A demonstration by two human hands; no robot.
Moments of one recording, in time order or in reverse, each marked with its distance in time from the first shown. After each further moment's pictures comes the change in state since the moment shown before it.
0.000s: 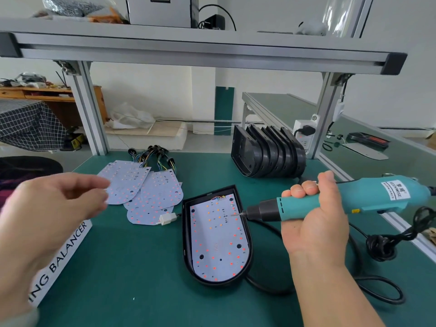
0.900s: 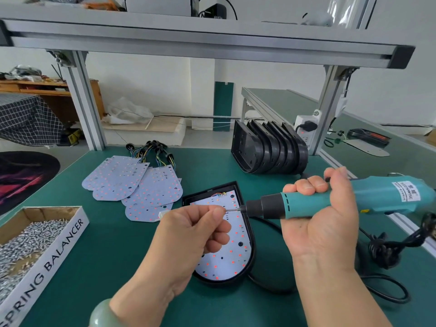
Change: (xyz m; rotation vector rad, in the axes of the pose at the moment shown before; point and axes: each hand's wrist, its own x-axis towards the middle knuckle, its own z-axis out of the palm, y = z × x) left_hand -0.072 0.031 0.130 -0.481 -0.410 -0.264; right_hand -0.013 -0.008 0.013 0.166 -0.028 0.075
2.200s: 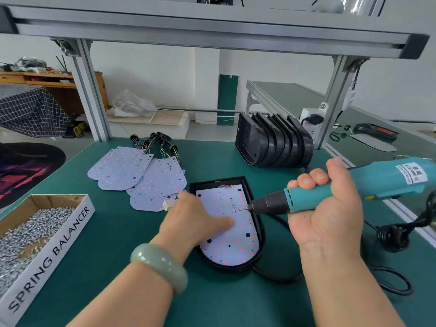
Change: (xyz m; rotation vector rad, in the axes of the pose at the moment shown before) left_hand 0.049 -0.019 -0.006 1.087 0.154 -0.198; right_hand 0.009 0.000 -0.010 -0.146 0.017 0.009
